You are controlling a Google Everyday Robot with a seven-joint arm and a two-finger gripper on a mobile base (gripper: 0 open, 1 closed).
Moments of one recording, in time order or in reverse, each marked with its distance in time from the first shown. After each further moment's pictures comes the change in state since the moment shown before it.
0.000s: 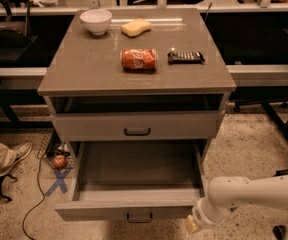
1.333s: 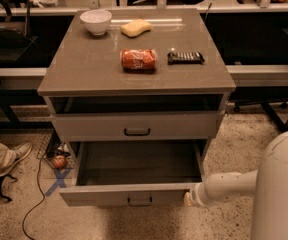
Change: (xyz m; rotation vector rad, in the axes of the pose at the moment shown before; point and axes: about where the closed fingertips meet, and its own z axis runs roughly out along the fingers) arm -0.102 -0.046 0.023 0.070 -0.282 0.142
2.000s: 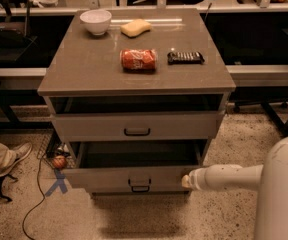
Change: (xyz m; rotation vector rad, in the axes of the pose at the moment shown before) arm -0.078 -0.010 0.003 -0.023 -0.194 0.015
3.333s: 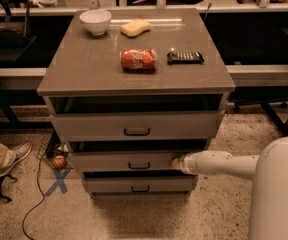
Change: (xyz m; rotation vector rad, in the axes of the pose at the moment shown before) arm -0.080 0.028 0.031 -0.069 -0.119 -0.028
